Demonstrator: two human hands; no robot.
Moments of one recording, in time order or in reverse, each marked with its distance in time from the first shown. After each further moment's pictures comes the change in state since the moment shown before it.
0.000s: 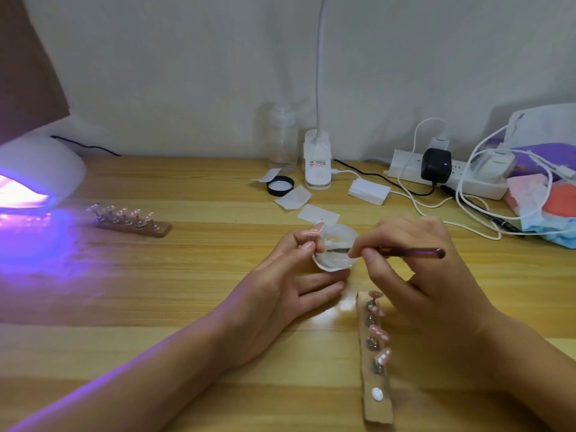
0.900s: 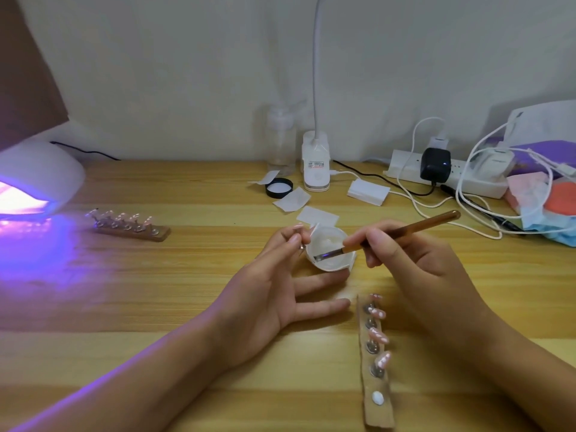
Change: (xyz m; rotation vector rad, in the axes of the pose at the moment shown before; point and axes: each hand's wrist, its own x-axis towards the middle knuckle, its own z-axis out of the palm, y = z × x) left_hand -0.001 0.006 -0.003 -0.068 -0.015 -0.057; right_hand -0.001 -0.006 0.003 0.663 0.001 0.410
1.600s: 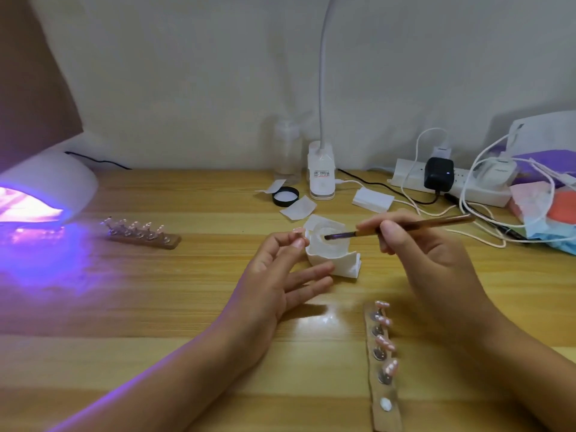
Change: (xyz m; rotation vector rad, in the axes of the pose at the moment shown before) left_hand 0.005 0.000 0.001 0.117 0.358 0.215; right_hand 0.013 0.000 -0.001 0.002 0.097 0.007
